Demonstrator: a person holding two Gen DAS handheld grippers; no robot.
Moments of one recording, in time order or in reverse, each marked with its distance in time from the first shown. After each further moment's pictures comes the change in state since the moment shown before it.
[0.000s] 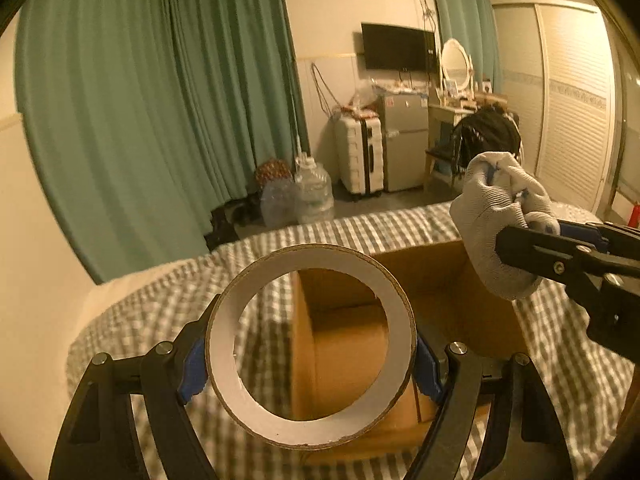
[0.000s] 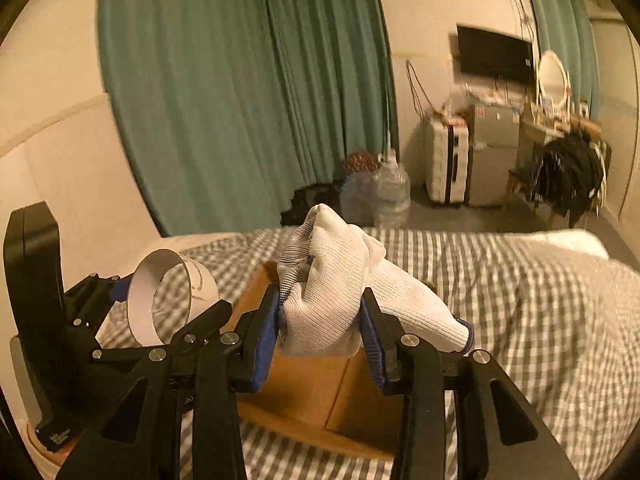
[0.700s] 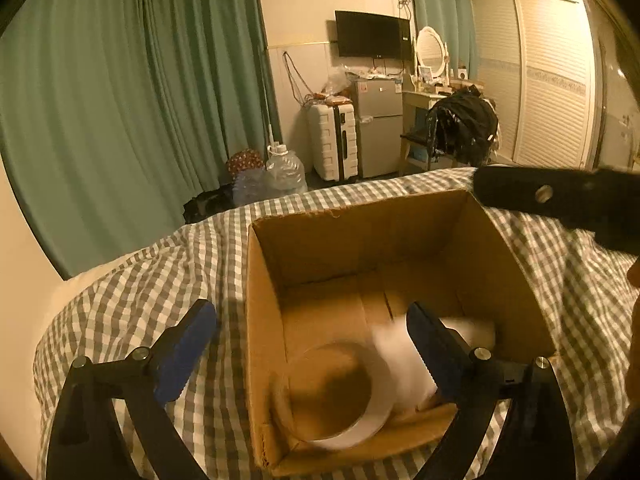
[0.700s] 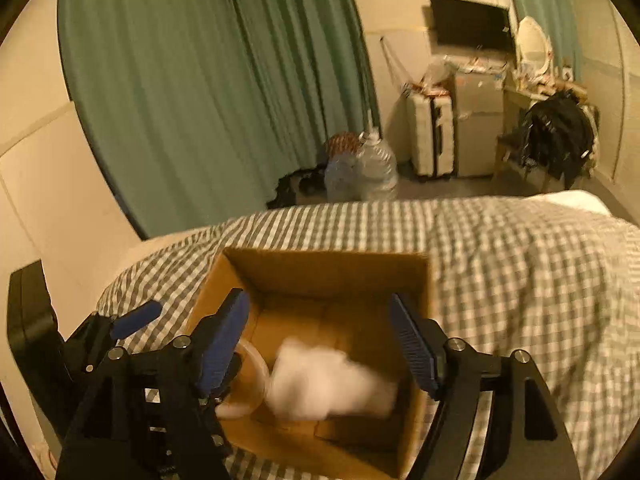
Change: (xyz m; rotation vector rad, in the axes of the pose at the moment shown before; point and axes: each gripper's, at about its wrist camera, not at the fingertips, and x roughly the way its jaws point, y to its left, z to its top) left arm 0.024 -0.005 -0.038 0.037 0.015 -0.088; right arm 0.021 -0.029 -0.019 0.092 0.019 -0.048
